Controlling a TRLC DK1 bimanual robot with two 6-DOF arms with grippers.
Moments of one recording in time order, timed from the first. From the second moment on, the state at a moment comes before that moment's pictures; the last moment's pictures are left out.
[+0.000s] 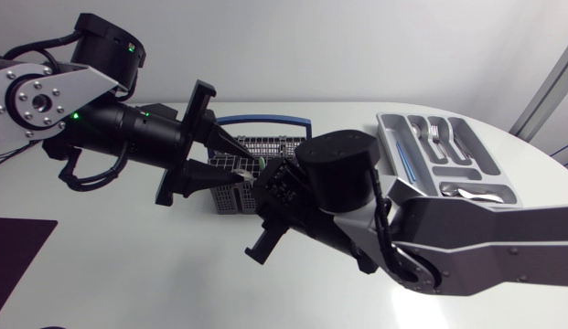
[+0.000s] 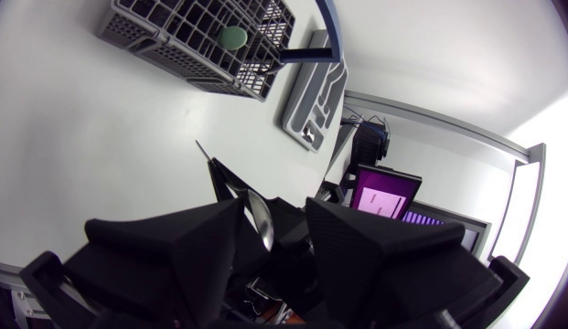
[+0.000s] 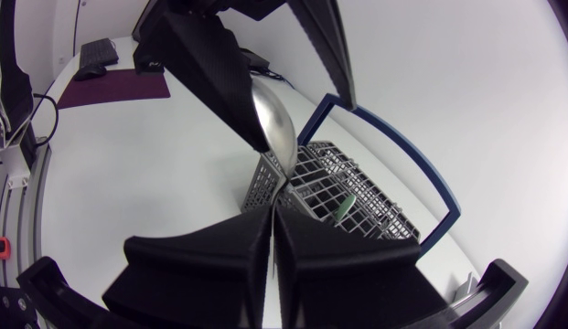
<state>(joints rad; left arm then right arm) -0.36 1.40 1.10 -0.55 0.77 -1.07 0.92 1.50 0.75 0.31 0.14 -0.30</state>
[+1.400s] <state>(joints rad) -0.39 1.47 1.20 -0.67 0.19 -0.67 -0.04 1.30 0.76 -0.36 -0.30 -1.12</state>
